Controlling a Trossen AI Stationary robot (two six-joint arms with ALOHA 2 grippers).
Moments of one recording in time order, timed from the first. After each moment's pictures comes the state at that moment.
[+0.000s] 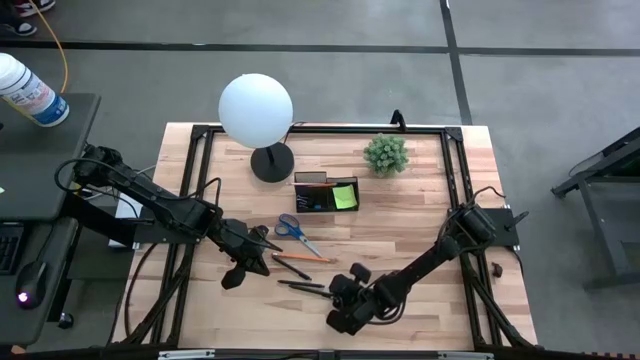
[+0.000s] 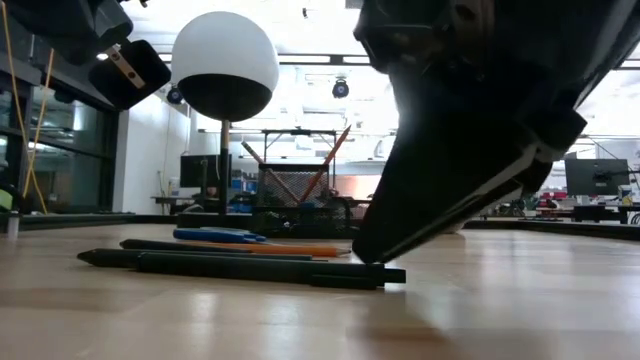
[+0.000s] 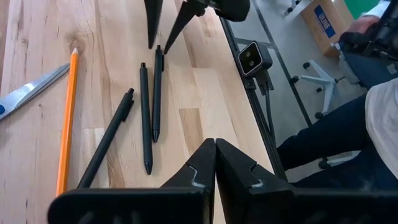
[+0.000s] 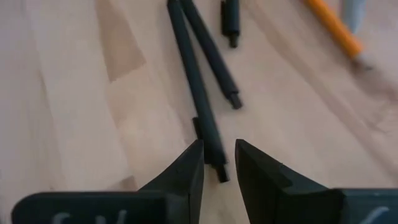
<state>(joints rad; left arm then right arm) -0.29 1.13 0.61 -0.13 0.20 -0.43 0.62 2.12 1.36 -0.28 0.48 1.04</state>
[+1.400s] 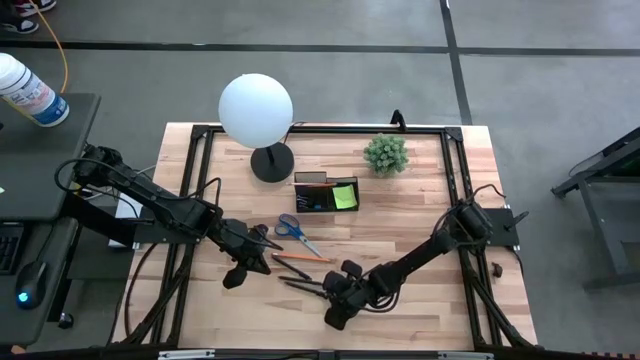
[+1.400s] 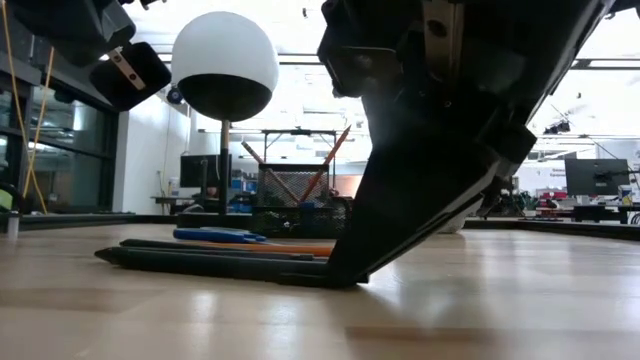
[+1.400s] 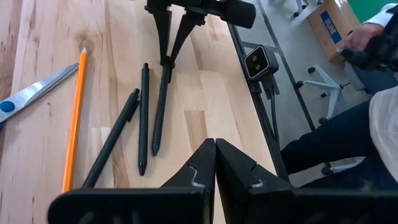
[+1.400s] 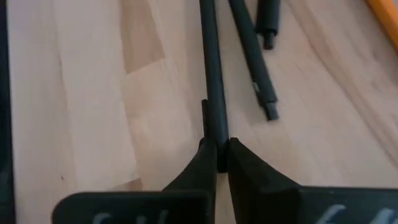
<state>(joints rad) -0.29 1.13 0.61 -0.13 0.17 -0.45 0.56 2.14 1.33 -0.17 0.27 0.90</state>
